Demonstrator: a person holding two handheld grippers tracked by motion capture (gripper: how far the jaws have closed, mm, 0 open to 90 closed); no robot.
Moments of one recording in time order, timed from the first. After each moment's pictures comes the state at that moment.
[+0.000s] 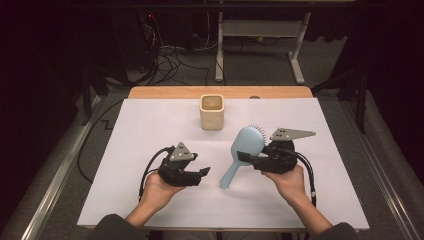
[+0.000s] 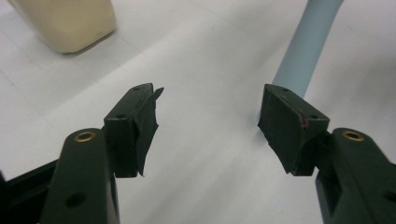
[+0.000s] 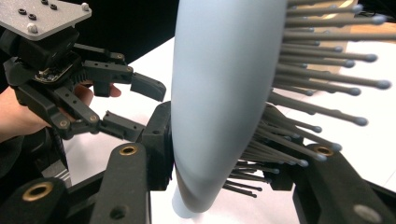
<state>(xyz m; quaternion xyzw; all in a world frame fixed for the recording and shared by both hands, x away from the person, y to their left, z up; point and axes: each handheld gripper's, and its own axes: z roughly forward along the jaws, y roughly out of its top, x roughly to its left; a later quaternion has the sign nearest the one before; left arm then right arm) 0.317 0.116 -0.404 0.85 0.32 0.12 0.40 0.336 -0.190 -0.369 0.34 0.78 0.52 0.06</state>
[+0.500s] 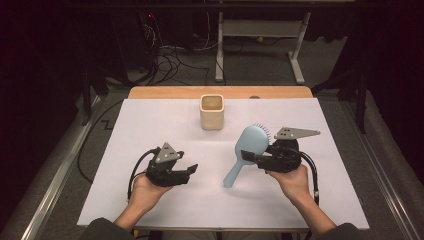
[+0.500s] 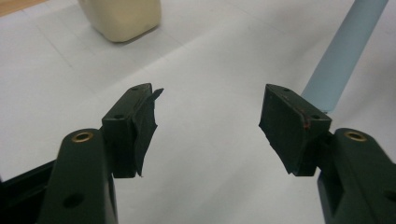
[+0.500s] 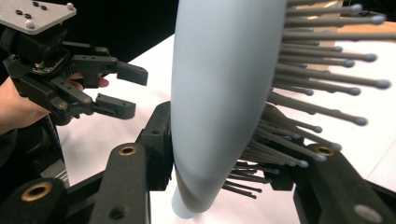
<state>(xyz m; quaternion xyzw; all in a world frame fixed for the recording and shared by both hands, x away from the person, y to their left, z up) 0.312 0.144 -0.409 0.82 0.36 0.16 0.41 0.337 -0.199 -0.368 0.35 0.78 0.52 0.06</state>
